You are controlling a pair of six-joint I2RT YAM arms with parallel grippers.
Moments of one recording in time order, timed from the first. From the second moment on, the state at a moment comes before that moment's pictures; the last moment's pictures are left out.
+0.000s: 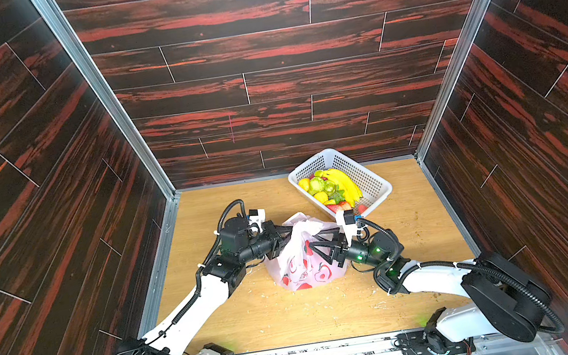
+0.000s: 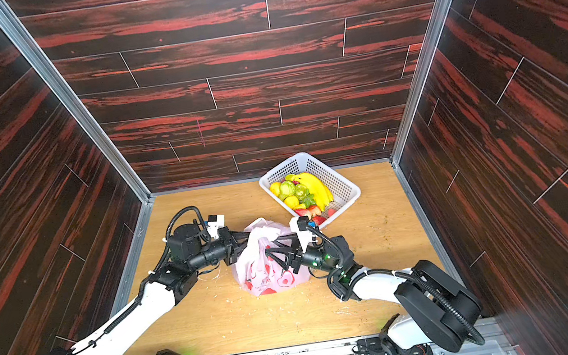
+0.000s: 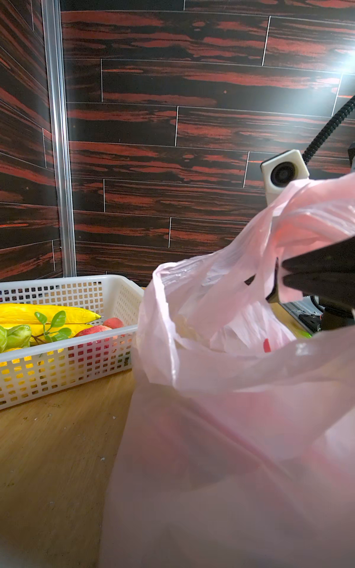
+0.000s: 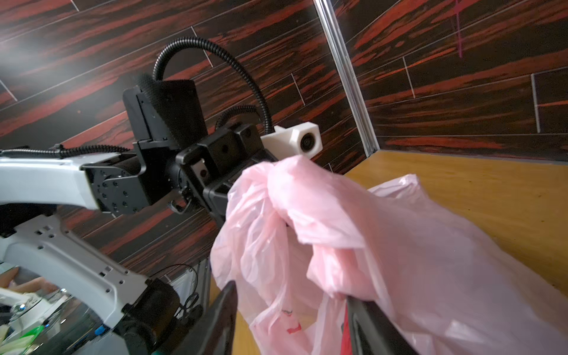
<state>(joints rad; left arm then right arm) -0.44 1.20 0.76 0.15 0.62 -1.32 0.71 1.41 0.45 1.11 -0.49 0.52</state>
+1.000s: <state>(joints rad) -0.44 1.20 0.76 0.13 0.60 -1.29 0.71 1.42 0.49 1.05 -0.43 0.51</state>
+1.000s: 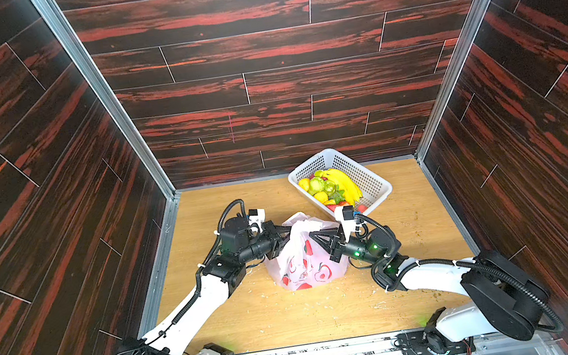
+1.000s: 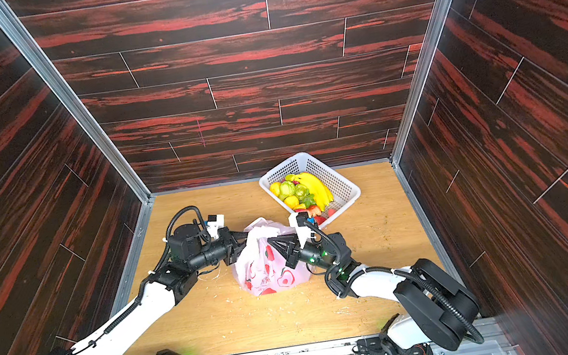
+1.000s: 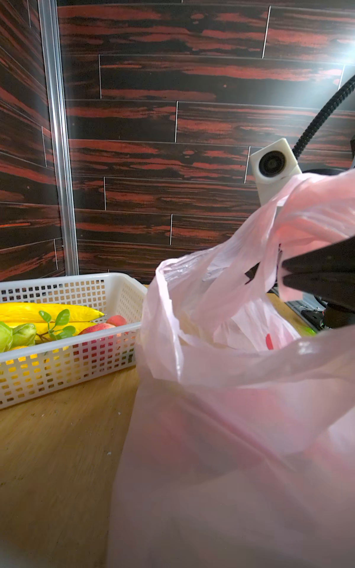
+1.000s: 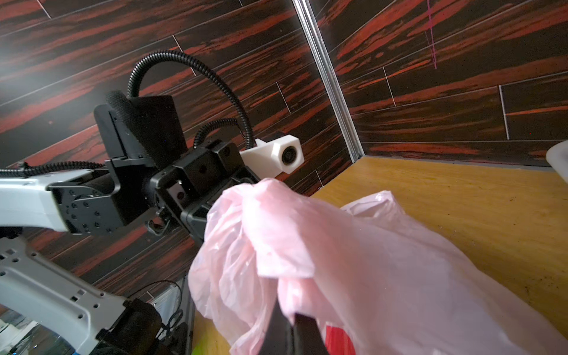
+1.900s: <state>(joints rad) -0.25 1.16 0.76 -0.01 0.54 -1.12 0.68 1.03 0.39 0.42 -0.29 0.46</state>
